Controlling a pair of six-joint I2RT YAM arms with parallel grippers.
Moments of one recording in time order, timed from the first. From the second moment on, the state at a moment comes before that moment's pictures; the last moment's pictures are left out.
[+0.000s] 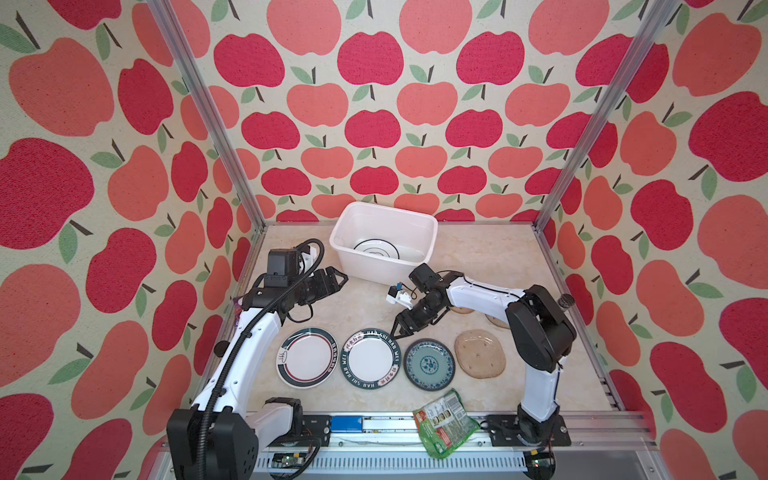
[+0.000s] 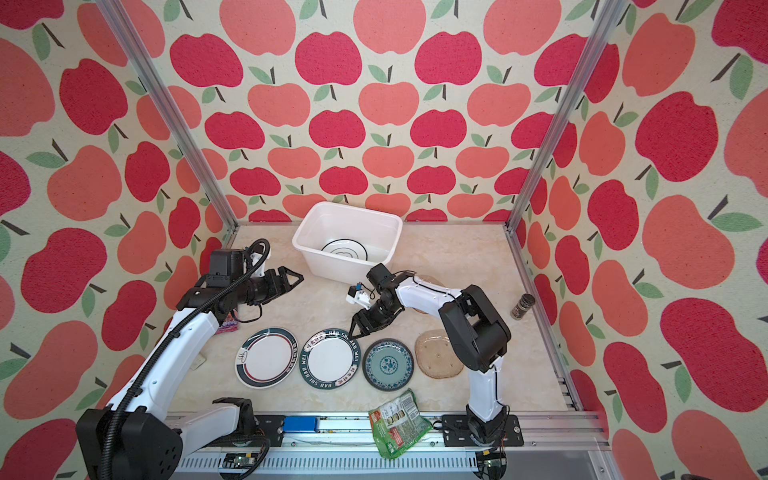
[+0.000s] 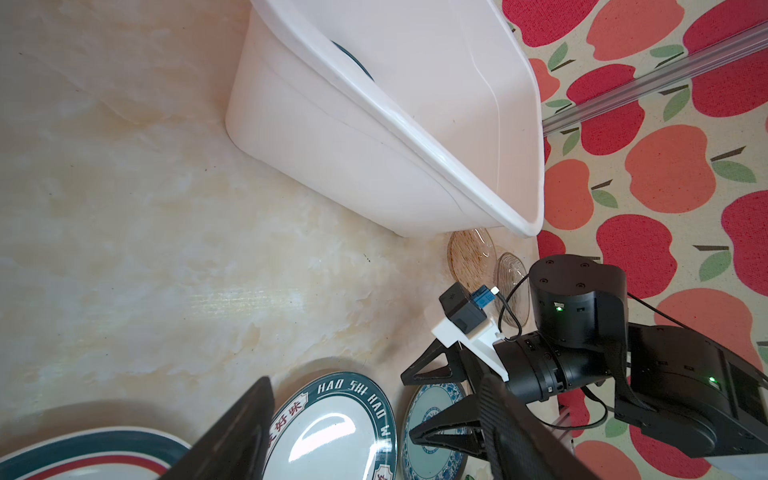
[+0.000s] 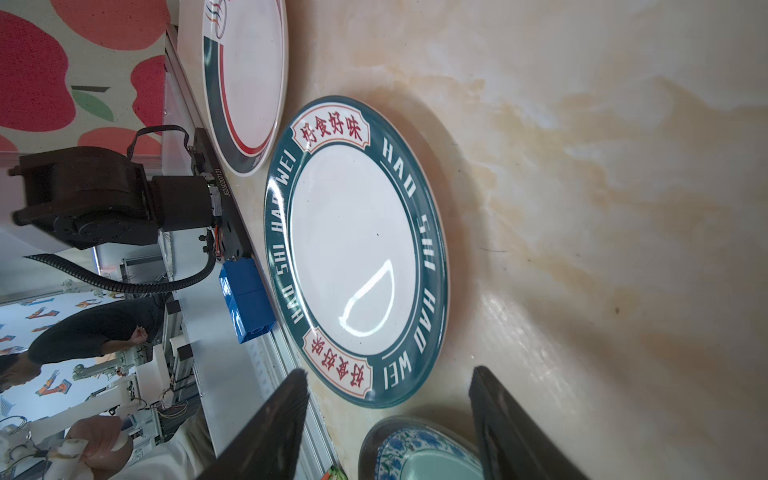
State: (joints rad) left arm -0.07 1.15 0.99 -0.59 0.53 -0.46; right arm 0.77 1.93 1.28 -0.69 -0.75 0.02
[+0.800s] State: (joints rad) left arm -0.02 1.17 0.93 -0.52 0.56 -0.48; right arm 0.79 2.06 1.34 -0.65 -0.77 0.03
